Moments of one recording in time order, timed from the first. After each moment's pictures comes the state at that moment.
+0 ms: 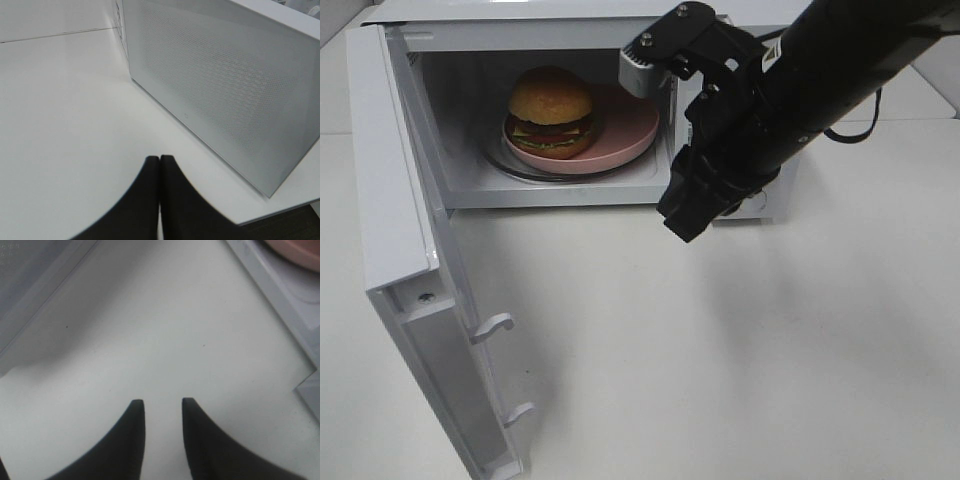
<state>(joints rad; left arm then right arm) -0.29 0.00 -0.51 -0.03 1.05 0.01 0.60 1.60 -1.11 0.22 0.60 -0.63</state>
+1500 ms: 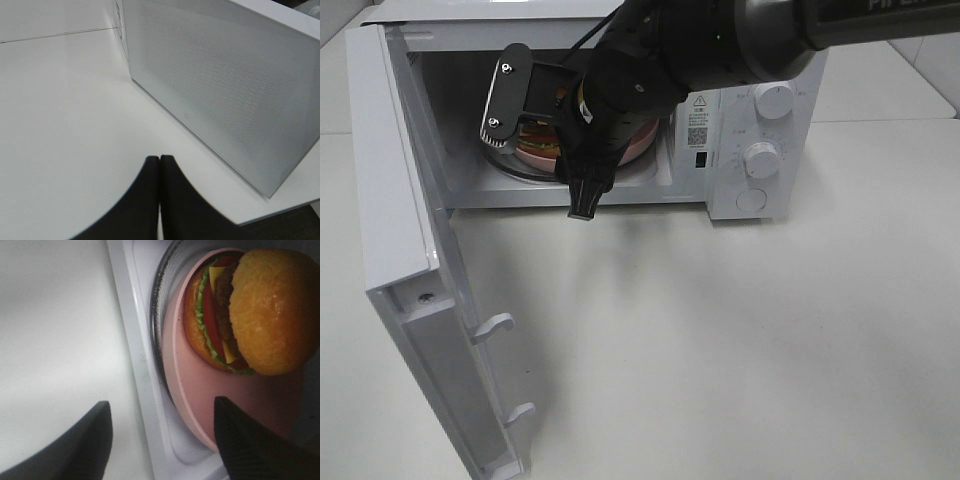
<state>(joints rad) -0.29 0.00 -0.51 -0.03 1.05 0.01 0.77 2.09 -1.54 -0.58 0.38 -0.34</state>
